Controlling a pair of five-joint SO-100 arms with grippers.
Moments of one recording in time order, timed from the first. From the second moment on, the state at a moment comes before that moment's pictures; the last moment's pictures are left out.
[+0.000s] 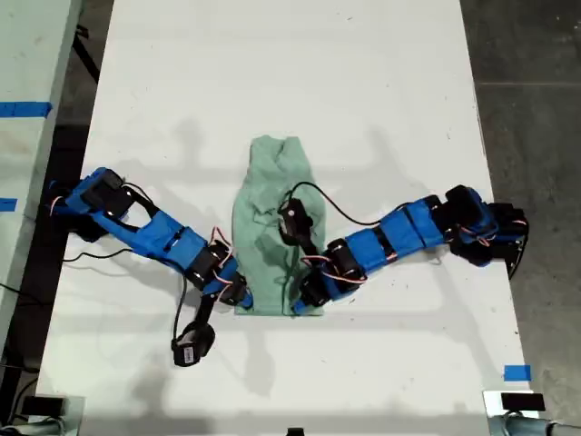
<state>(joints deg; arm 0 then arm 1) 16.3 45.8 61.3 75.4 -13.7 -18.6 51.1 54.0 71.5 -19.4</state>
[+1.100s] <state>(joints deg) 22.1 58.1 55.3 72.2 -11.4 -24.5 61.1 53.9 74.8 -22.3</state>
